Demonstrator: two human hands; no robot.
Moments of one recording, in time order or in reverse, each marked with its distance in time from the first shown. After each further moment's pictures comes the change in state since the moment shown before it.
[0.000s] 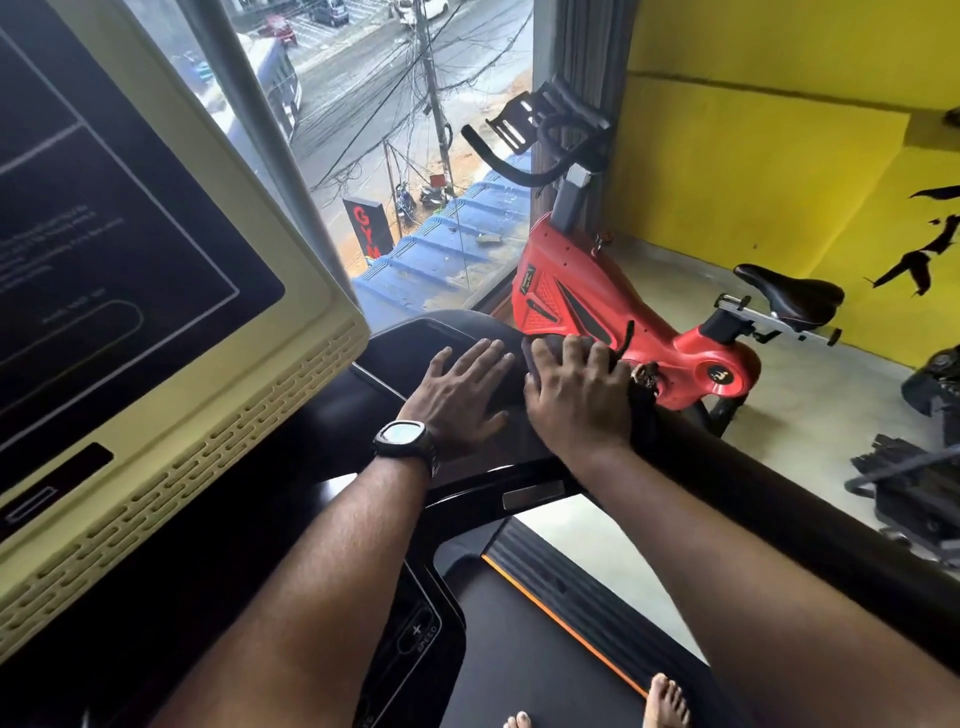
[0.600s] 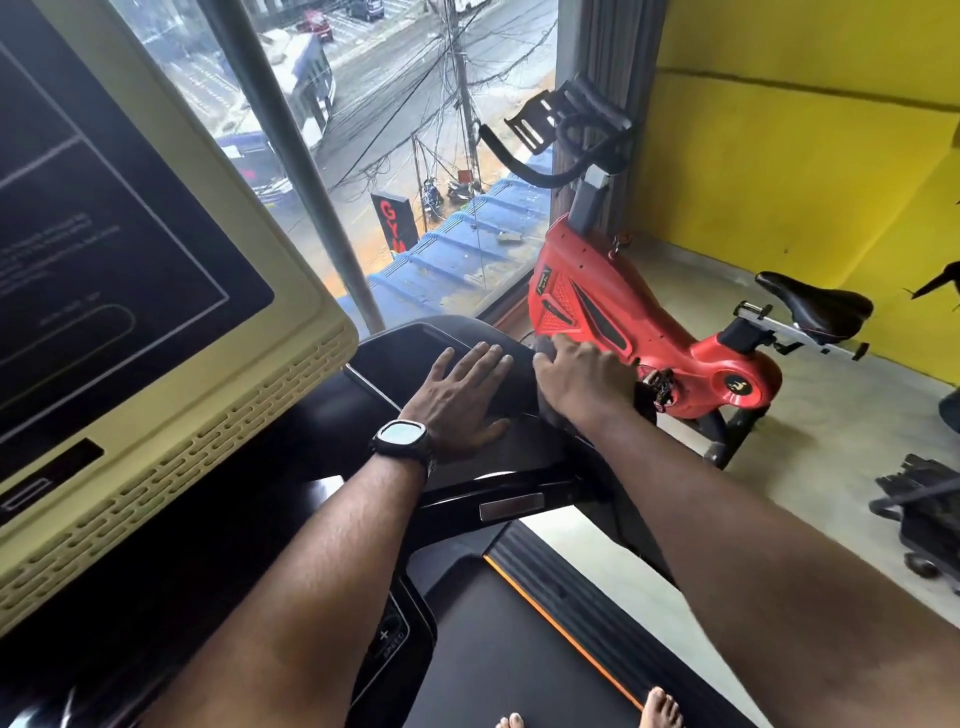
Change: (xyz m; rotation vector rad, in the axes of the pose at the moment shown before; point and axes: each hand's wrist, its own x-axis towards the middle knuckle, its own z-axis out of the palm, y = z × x) left_hand 0.013 0.012 0.001 0.080 -0.050 -0.039; right_hand 0.057 0.028 -0.008 0.314 -0.228 0.079
